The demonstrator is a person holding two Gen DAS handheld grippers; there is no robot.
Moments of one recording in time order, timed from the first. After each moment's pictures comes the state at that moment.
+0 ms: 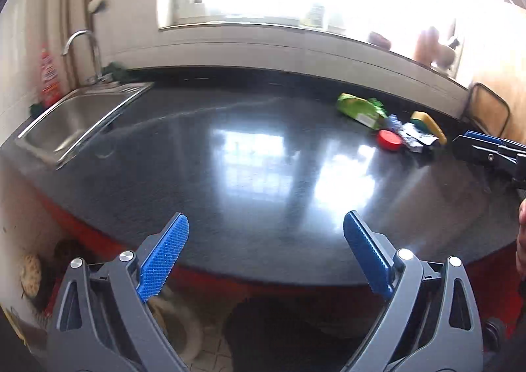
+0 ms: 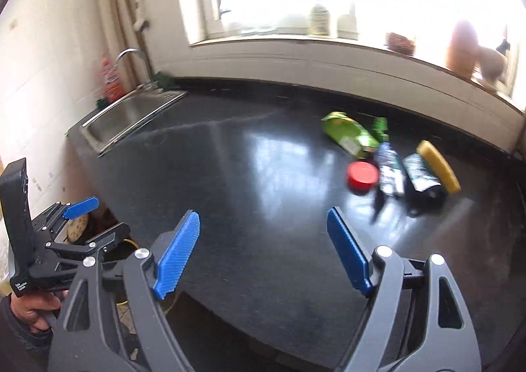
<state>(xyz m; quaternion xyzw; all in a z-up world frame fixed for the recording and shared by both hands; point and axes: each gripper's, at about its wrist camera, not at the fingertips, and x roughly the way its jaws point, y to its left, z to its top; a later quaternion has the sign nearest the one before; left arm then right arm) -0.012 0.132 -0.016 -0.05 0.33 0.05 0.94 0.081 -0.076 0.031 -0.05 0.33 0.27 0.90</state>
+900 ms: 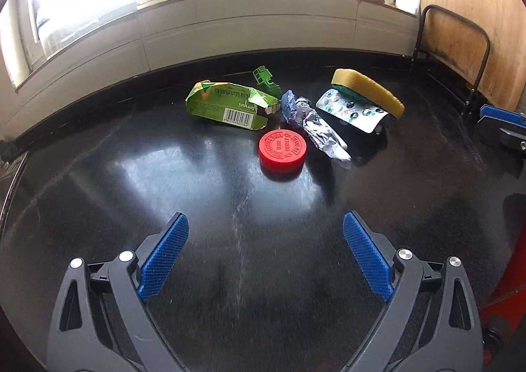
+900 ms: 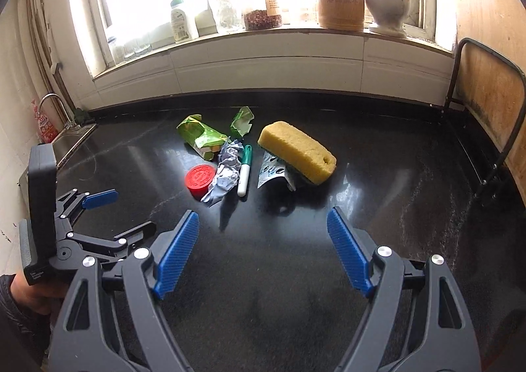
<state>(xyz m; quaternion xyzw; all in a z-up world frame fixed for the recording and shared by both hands) 0.195 -0.030 -0.054 0.06 0.40 -0.08 0.91 0.202 -0.234 0.000 0.01 0.36 0.17 0.92</state>
